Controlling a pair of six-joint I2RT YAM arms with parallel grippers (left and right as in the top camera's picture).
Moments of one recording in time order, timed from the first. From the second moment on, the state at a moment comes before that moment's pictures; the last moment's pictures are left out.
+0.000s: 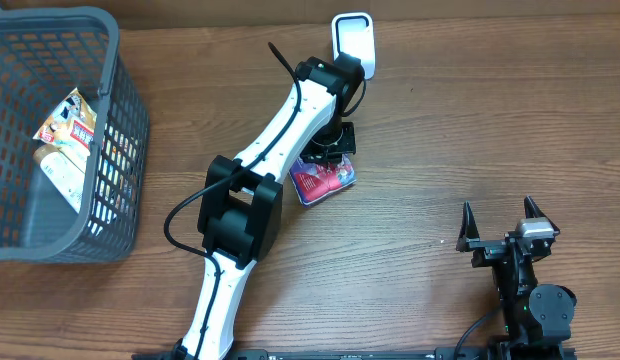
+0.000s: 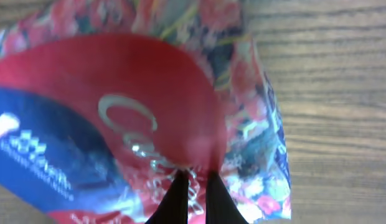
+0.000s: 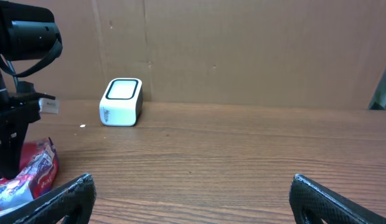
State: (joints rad) left arm -0.49 2.36 2.10 -1.38 0.09 -0.56; right arm 0.04 0.01 0.02 -0.04 -0.03 -0.01
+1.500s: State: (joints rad) left arm 0.38 1.87 2.68 -1.69 -0.12 -0.48; right arm 0.04 0.01 0.02 -0.04 -0.03 -0.01
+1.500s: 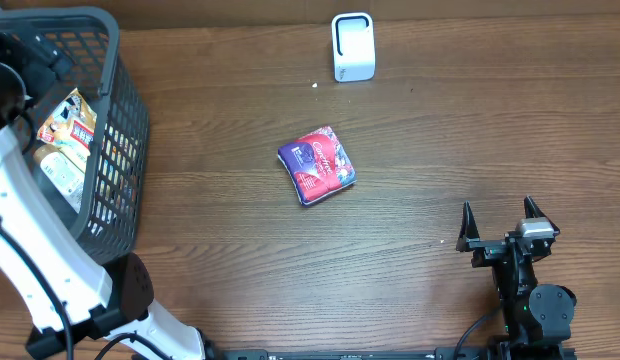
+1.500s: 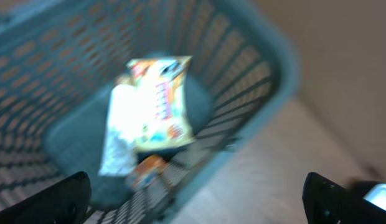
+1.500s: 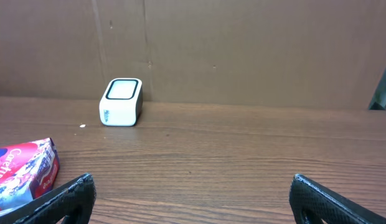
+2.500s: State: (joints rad) left arm 0.56 2.04 2.18 -1.45 -0.12 -0.53; right arm 0.04 0.01 0.02 -0.03 -0.03 -0.01
